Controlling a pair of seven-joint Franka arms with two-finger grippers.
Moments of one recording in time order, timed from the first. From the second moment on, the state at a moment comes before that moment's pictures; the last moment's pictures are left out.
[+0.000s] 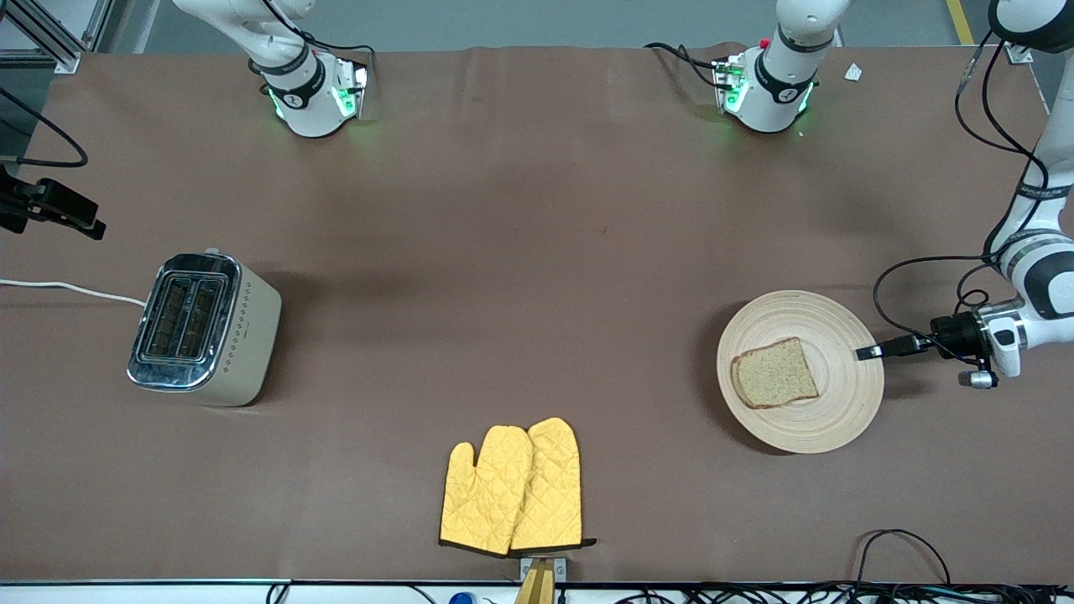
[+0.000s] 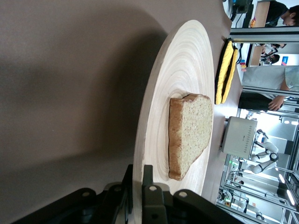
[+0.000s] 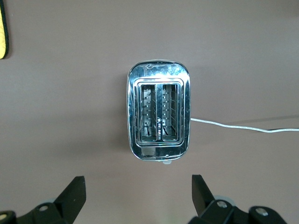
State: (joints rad) left arm 0.79 0.87 -0.41 -1.63 -0.70 1.90 0.65; right arm -0.07 0.05 0.02 -1.46 -0.05 1.48 0.03
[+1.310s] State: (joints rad) left arm 0.77 0.71 -0.61 -1.32 -0.43 1.63 0.31; right arm -0.07 0.05 0.02 -1.46 -0.05 1.49 0.03
